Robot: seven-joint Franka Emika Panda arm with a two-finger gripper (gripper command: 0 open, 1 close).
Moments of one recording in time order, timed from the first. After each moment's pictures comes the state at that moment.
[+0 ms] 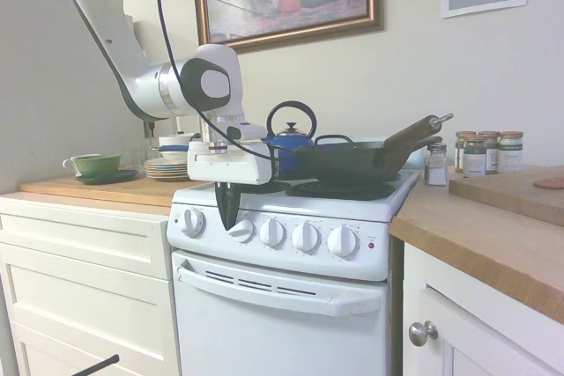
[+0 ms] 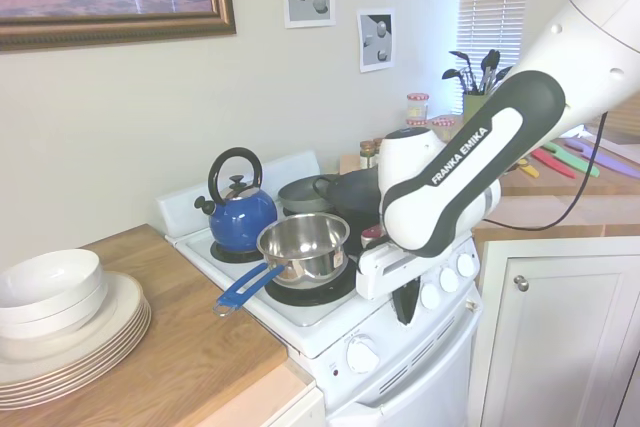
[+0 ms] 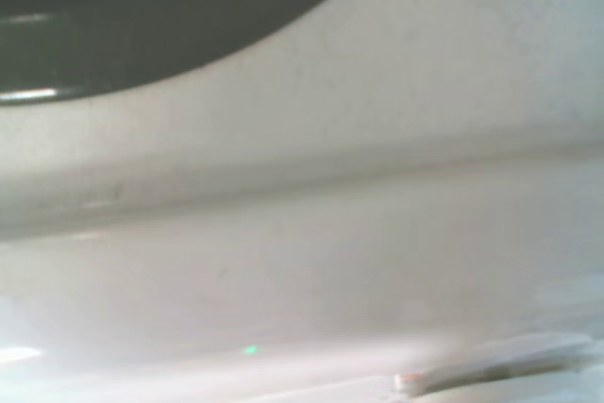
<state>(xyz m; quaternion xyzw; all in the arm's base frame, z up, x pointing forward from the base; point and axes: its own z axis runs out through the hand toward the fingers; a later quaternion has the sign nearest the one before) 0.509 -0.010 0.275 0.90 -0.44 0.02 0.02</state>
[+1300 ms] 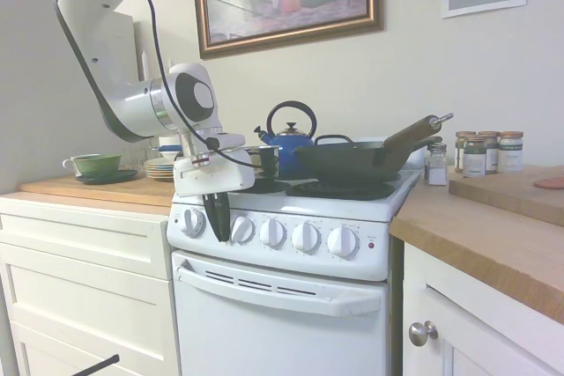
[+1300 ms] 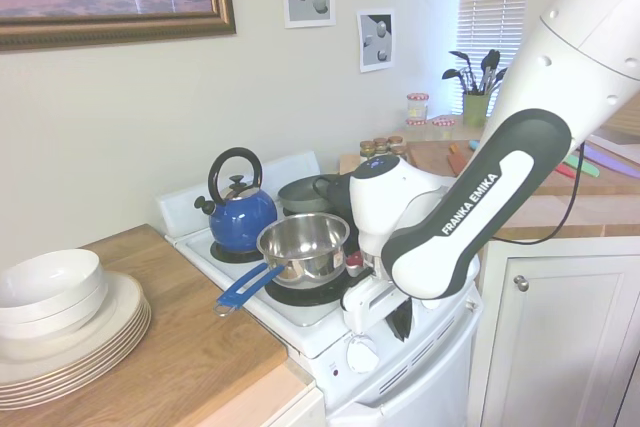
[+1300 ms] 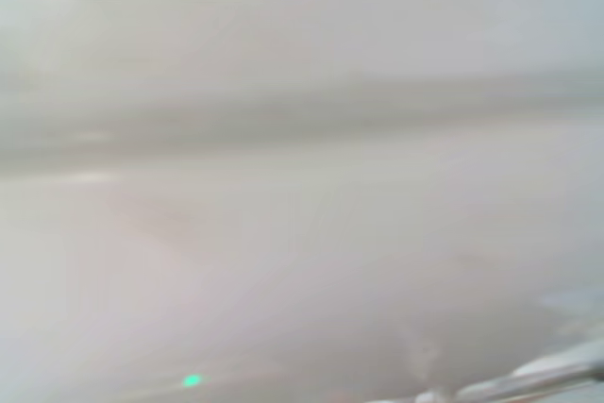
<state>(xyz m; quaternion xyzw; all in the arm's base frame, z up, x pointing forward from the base) 0.504 0.038 0.257 0.90 -0.42 0.06 0.08</state>
